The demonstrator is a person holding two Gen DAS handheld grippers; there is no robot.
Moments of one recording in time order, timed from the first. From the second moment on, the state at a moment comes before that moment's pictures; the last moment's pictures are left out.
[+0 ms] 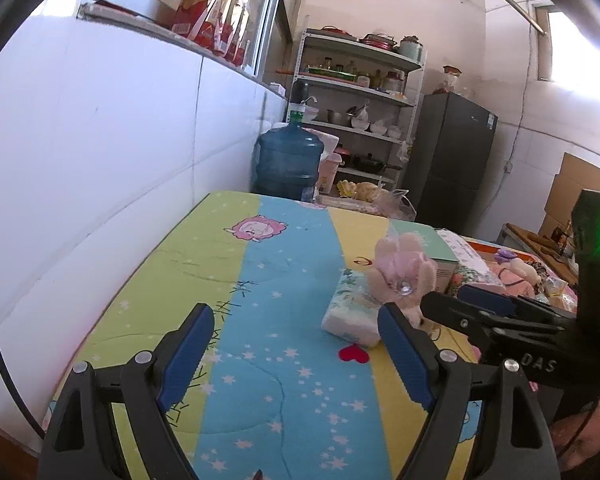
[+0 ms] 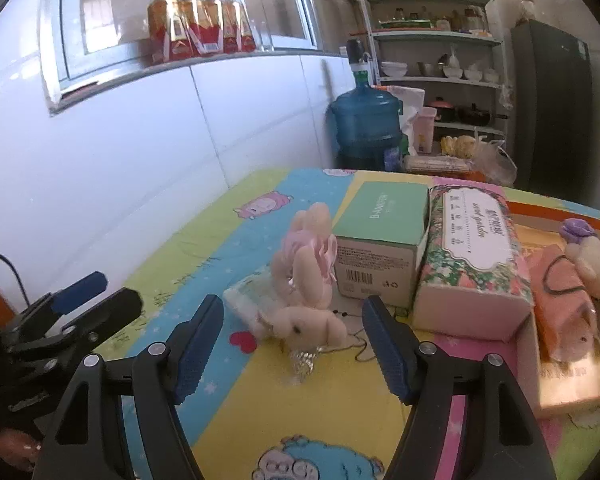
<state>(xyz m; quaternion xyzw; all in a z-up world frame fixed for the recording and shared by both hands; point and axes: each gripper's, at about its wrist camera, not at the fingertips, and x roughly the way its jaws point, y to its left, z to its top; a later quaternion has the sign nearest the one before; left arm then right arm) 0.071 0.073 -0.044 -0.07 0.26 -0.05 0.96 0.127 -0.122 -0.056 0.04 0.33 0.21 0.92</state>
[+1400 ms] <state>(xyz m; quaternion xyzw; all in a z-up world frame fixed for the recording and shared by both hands) 0.166 0.009 -0.080 0.05 0.38 -0.17 0.91 0.121 -0.160 -0.039 0.07 0.31 0.18 0.93</state>
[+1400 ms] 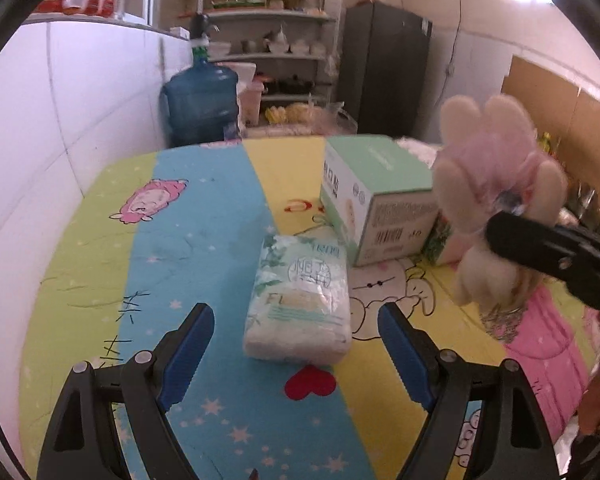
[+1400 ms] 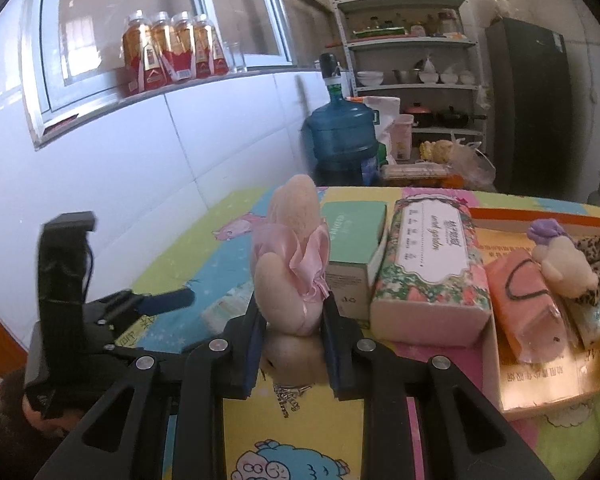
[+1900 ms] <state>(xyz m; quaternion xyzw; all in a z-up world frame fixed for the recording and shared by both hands) 0.183 0.009 -0.092 0.03 0.42 -0.15 0.90 0.121 -0.172 -0.045 0.09 0.32 0.18 0.93</state>
